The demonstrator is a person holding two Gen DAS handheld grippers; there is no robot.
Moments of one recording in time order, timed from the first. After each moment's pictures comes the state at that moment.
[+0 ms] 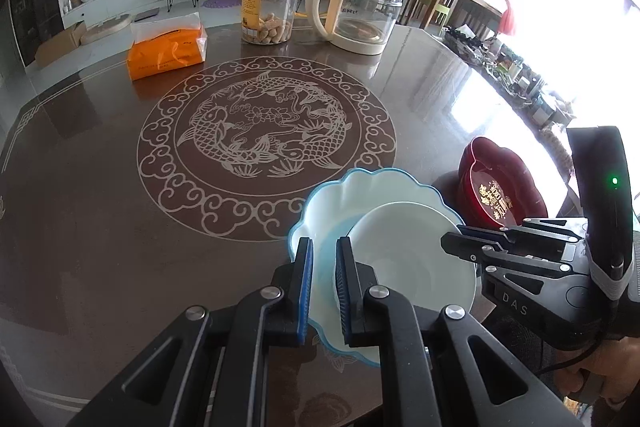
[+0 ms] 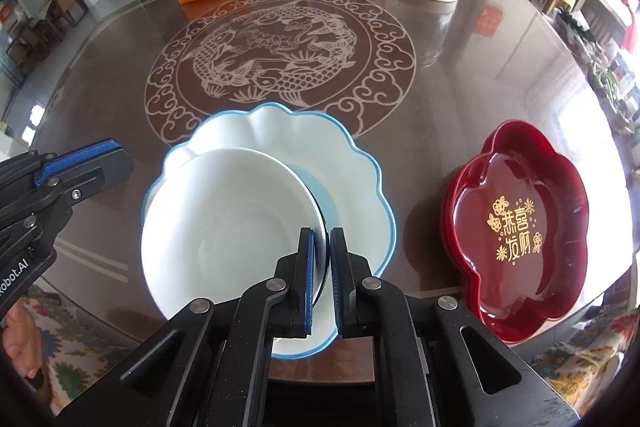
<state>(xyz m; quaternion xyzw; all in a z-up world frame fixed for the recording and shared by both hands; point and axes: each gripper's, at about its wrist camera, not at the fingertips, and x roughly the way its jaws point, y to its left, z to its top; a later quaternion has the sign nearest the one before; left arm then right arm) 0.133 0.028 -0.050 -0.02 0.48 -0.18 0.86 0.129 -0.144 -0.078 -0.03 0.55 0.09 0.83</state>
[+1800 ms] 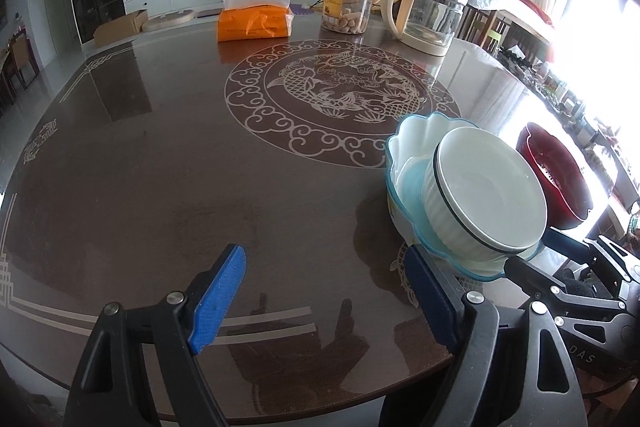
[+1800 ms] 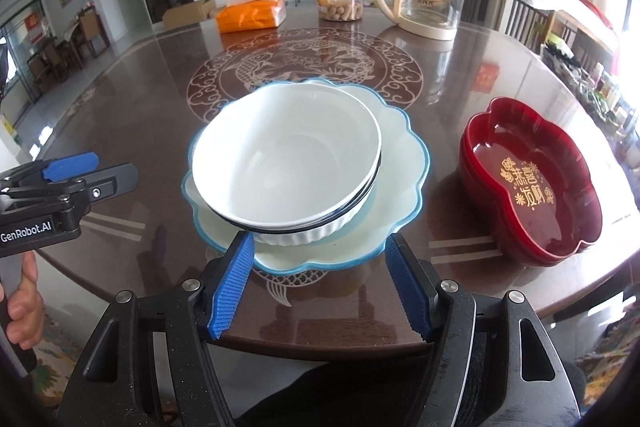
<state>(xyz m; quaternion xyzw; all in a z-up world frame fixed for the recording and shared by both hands) 0.058 0.080 -0.097 -0.04 0.46 -0.08 0.89 0.032 -0.125 -0.105 -0.04 0.44 0.10 0.89</state>
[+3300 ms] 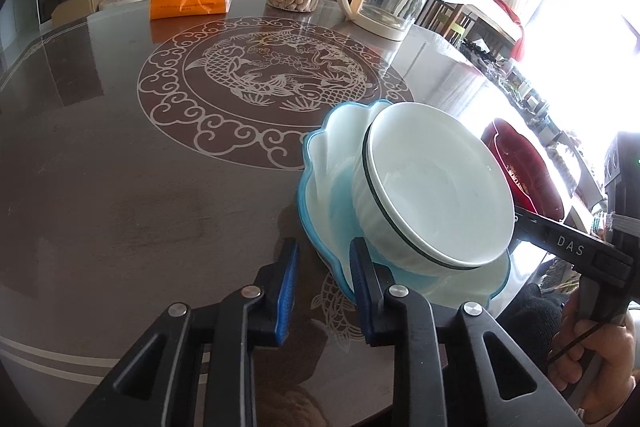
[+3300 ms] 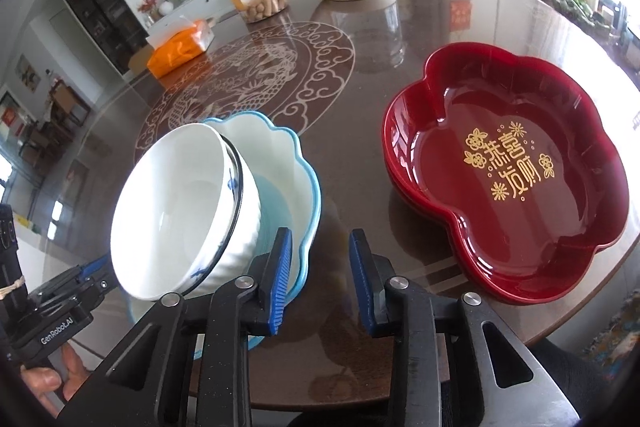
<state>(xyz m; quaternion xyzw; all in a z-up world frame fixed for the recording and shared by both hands) 0.099 0.038 -0.123 -0.08 0.48 -0.16 0.86 0.097 -0.210 -0.115 0.11 0.47 0.06 0.87</state>
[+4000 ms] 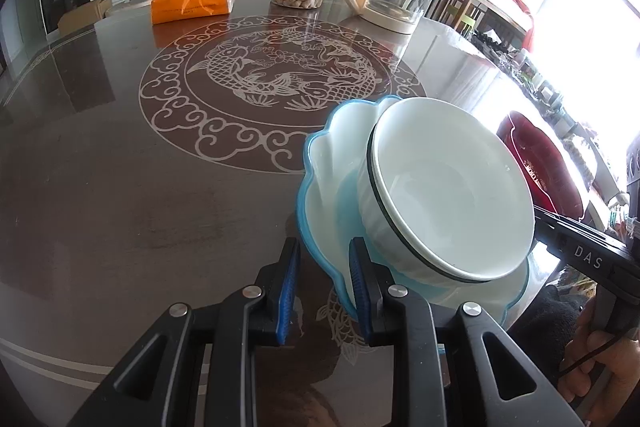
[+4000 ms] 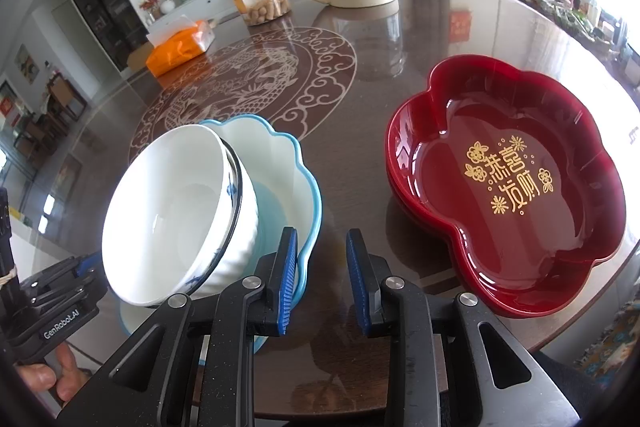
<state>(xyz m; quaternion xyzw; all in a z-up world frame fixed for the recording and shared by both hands) 0.106 0.027 -0.126 -0.05 0.48 -0.14 0.86 0.095 -0.208 -0.114 0.10 0.46 0.06 0.88</state>
